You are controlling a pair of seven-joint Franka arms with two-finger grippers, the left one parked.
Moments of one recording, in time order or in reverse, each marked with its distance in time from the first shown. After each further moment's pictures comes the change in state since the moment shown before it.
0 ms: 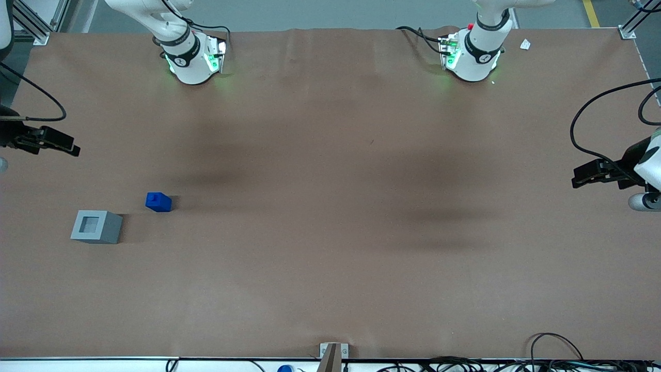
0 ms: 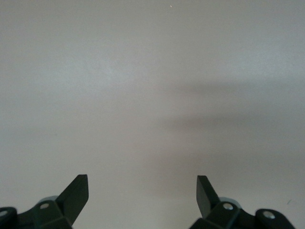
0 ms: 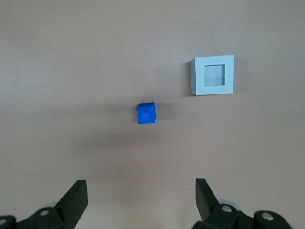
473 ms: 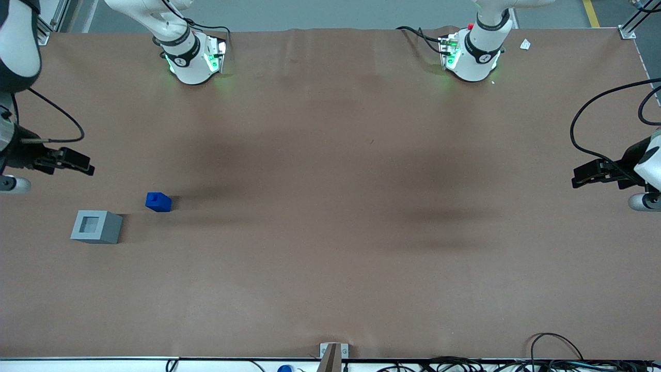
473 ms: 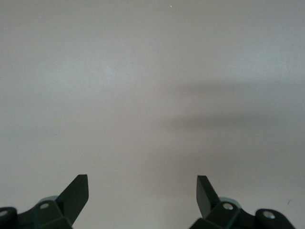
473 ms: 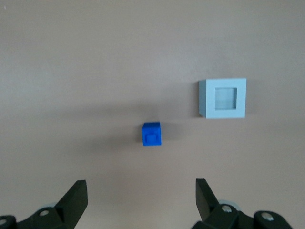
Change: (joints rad) arm 0.024 0.064 0.013 -0.026 0.000 0.133 -0.002
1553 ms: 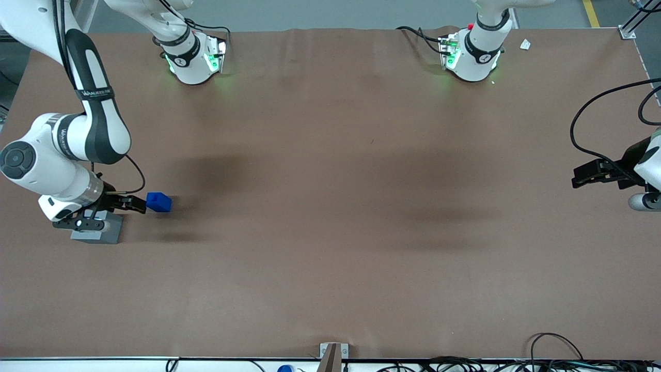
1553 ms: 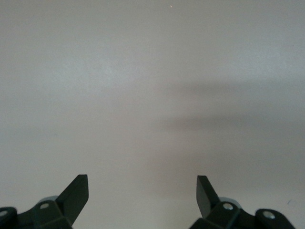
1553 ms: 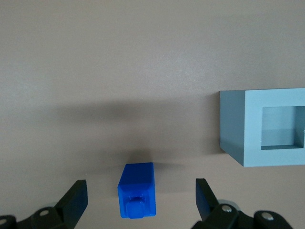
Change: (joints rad) arm 0.003 0.209 -0.003 -0.298 -0.001 0.529 -0.001
